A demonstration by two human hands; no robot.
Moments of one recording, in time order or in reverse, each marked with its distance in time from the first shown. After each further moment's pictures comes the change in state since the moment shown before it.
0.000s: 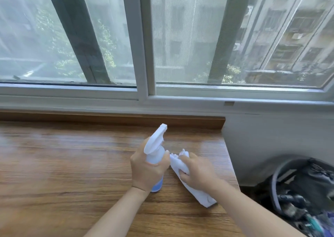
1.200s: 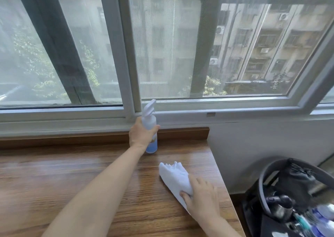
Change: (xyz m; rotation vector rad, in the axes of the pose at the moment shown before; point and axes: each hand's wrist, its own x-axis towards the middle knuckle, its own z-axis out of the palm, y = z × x) left_hand 0.145 -0.037 0.069 0.351 -0.271 -0.384; right_hand -0.061 -0.014 0.019 0.040 0.310 0.447
